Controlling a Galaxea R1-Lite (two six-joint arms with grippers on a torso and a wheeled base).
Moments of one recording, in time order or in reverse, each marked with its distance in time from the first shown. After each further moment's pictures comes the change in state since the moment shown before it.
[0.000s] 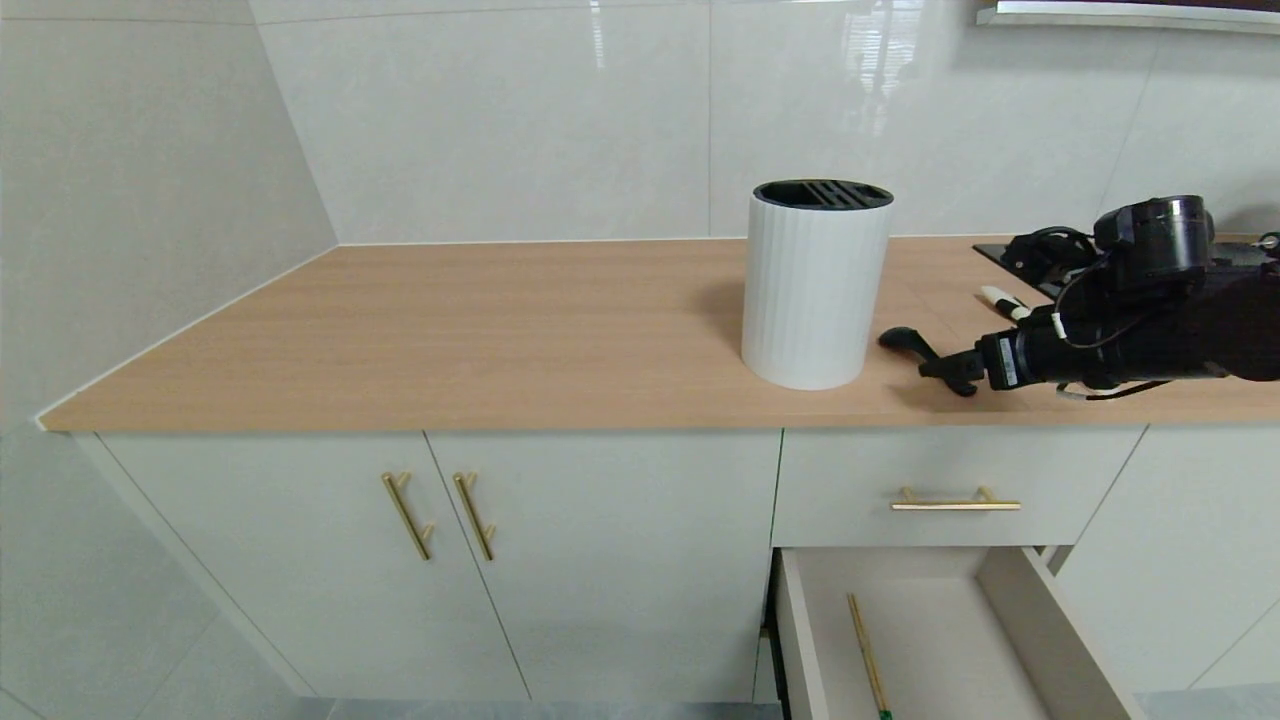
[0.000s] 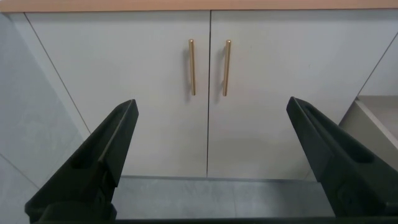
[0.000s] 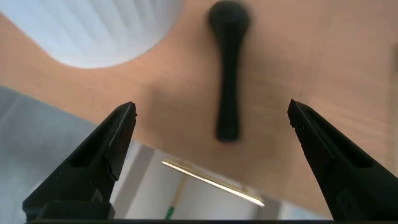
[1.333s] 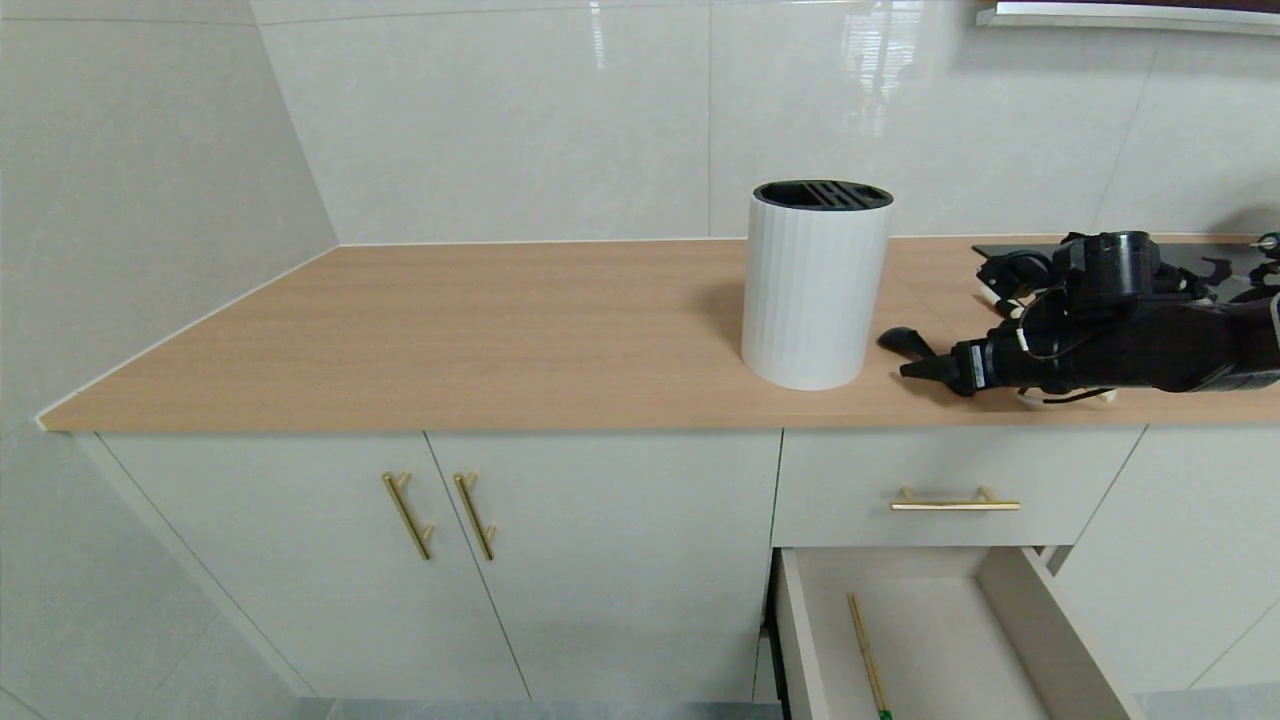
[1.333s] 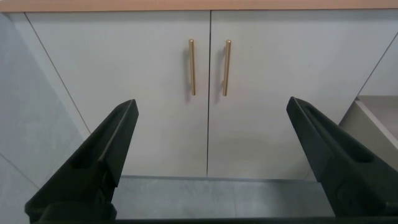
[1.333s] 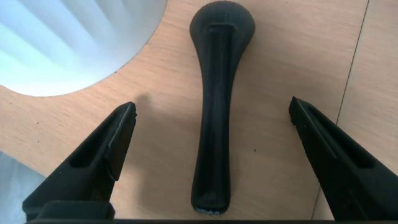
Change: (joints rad) left arm 0.000 0.000 0.000 0.000 0.000 0.000; right arm -0.038 0.179 -0.095 -0.100 0.089 0.035
